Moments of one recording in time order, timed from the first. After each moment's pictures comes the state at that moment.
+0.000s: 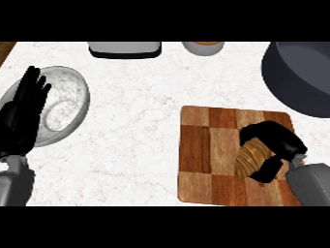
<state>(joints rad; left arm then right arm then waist) -0.19 0.23 0.11 -1.64 0.11 0.13 0.22 -0.25 -0.36 0.17 -1.26 0.85 0.36 -0.17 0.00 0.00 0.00</state>
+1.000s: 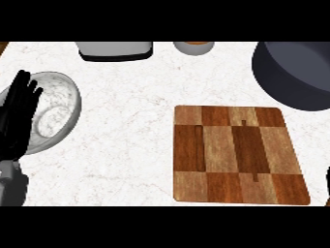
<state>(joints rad) -0.16 0.23 0.14 -1.66 0.09 0.14 0.24 0.19 -0.78 -0.04 -1.69 0.43 0.31 -0.82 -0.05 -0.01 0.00</state>
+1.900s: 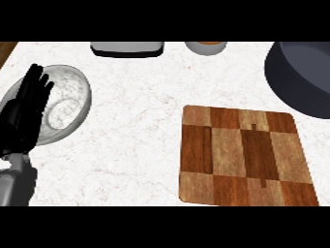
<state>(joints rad) -0.21 0.21 0.11 -1.64 0.09 0.11 0.23 -0.20 -0.89 -0.36 -1.27 -0.02 0.48 -0.59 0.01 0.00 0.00</state>
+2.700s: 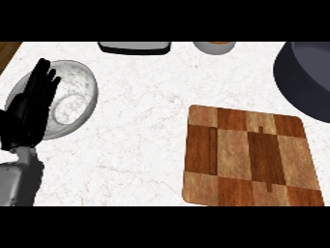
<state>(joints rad) -0.25 0.19 0.10 -1.61 0.08 0.11 0.22 -0.59 -0.83 -0.21 -0.74 0.30 0.11 -0.75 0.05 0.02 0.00</state>
